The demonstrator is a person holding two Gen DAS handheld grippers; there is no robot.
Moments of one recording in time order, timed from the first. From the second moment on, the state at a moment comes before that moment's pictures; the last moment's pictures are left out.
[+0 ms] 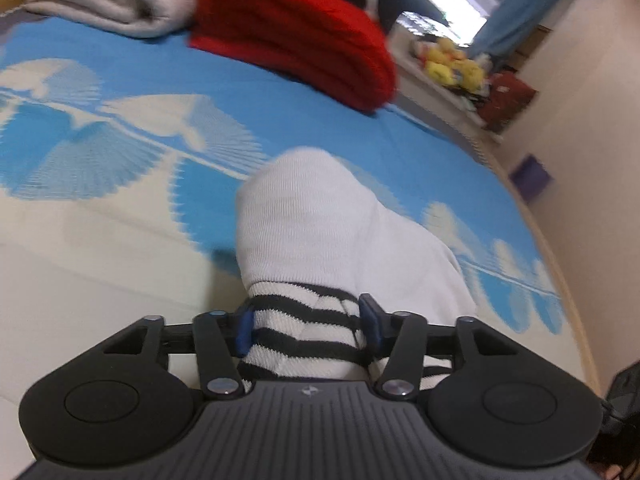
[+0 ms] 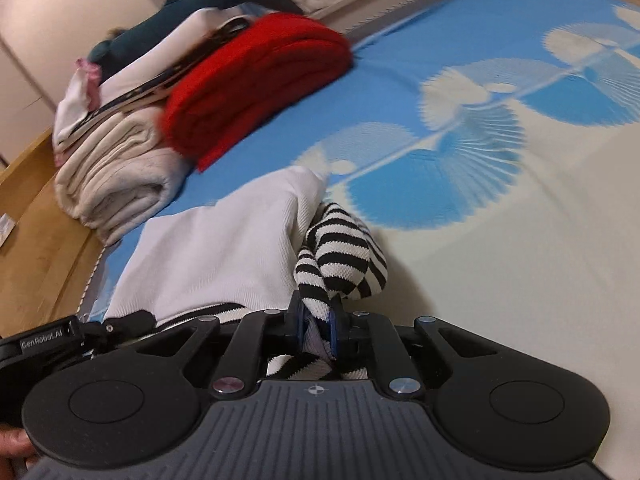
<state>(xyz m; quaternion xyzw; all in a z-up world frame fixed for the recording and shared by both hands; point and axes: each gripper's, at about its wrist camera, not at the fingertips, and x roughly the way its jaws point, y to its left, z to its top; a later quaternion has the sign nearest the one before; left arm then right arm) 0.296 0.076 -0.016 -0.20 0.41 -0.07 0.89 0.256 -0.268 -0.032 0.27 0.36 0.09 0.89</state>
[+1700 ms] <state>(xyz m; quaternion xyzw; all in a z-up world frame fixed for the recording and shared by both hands) 0.071 0.033 0.096 0.00 0.28 -0.03 0.96 0.103 -0.252 0.070 0.05 0.25 0.01 0.97</state>
